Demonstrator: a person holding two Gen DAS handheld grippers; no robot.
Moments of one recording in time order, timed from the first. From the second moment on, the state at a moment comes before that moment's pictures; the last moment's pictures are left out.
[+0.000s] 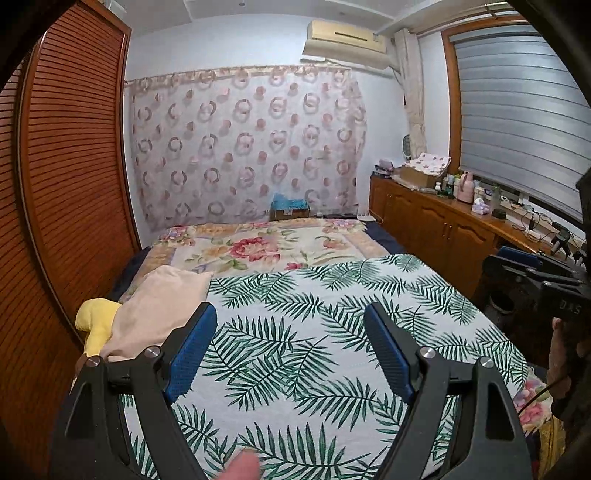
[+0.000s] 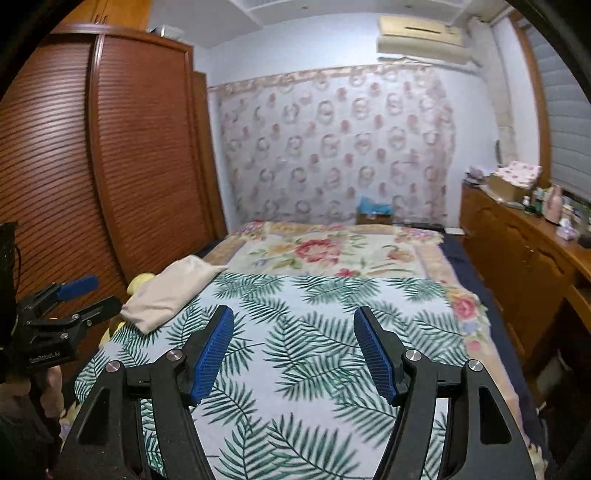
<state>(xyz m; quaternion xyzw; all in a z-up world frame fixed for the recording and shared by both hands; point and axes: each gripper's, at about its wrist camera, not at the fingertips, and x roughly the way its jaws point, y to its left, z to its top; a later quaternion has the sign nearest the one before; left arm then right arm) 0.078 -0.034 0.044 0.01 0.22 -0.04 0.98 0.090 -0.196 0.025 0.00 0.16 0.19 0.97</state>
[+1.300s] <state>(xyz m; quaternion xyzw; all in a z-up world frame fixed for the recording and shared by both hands) 0.072 -0.036 0.052 0.00 0.21 -0.02 0.98 0.061 -0.195 0.024 0.01 0.15 0.16 0.98</state>
